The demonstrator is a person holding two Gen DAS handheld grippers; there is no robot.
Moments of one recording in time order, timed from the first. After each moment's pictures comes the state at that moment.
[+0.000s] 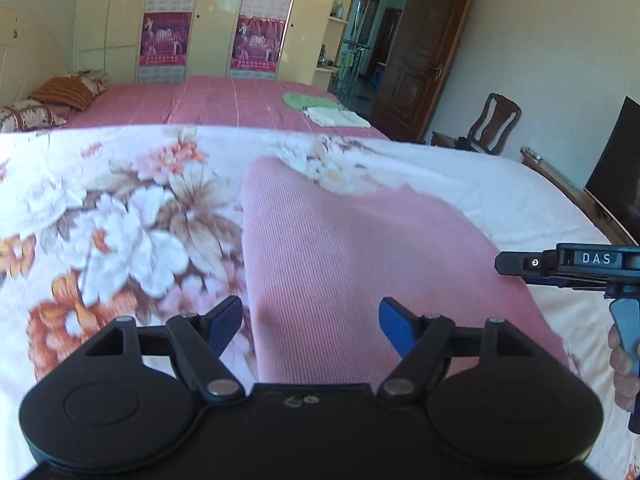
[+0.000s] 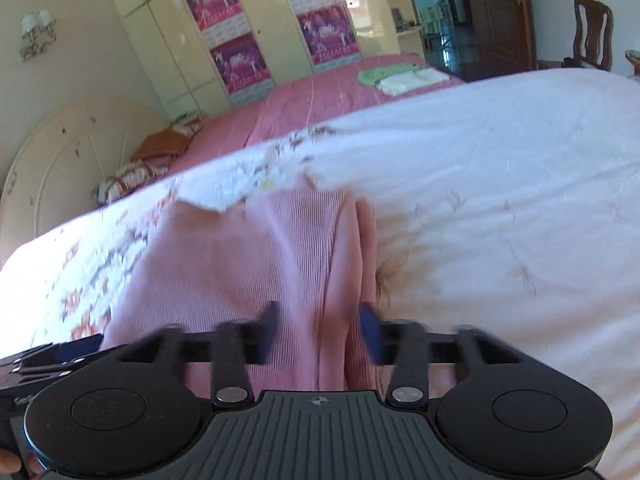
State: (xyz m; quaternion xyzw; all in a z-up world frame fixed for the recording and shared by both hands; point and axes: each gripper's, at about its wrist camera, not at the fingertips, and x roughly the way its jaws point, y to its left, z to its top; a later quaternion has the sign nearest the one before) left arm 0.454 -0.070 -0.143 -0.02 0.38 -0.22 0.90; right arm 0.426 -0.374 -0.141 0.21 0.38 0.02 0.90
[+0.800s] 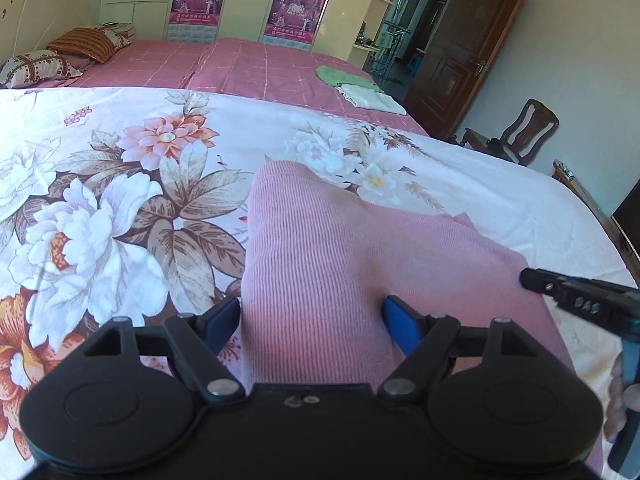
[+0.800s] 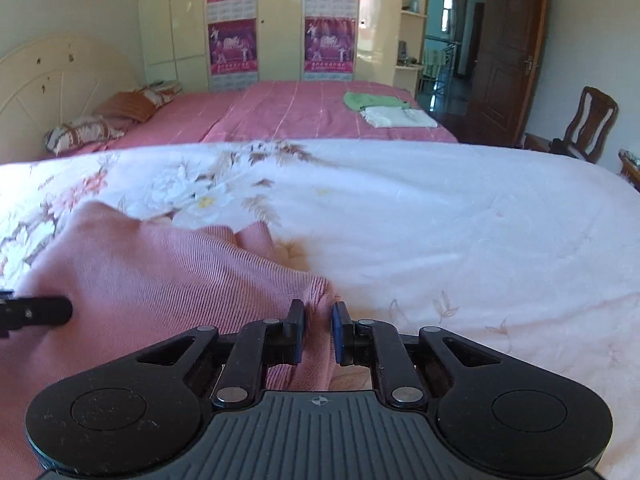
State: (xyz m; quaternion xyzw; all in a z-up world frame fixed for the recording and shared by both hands) left arm 0.530 -0.092 -0.174 -0.07 0.43 -0.17 0.88; right arm 0.502 -0.369 -0.170 0.05 0.38 -0.03 0.92
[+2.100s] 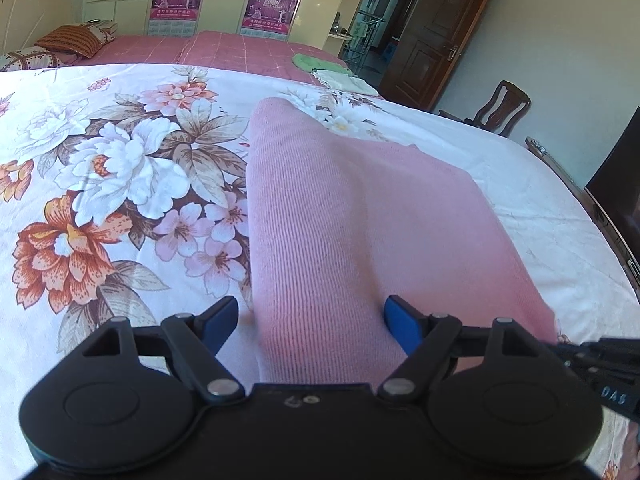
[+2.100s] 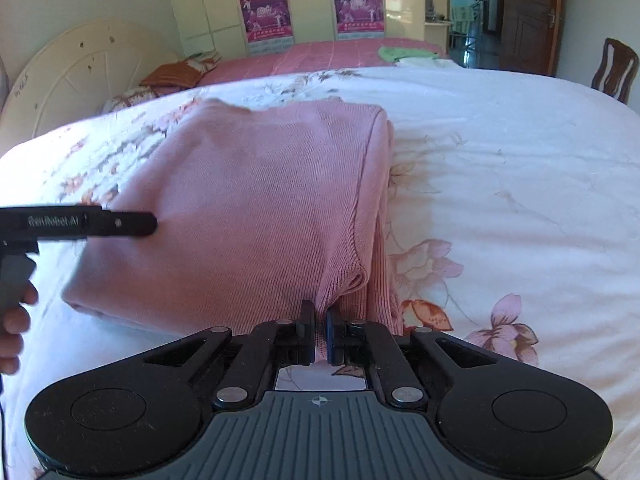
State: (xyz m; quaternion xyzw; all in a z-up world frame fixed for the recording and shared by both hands) left arm 0.438 -0.061 -0.166 -0.06 0.44 -0.21 0.87; right arm 0.341 -0.321 -0.155 0.06 0.42 0.03 0.90
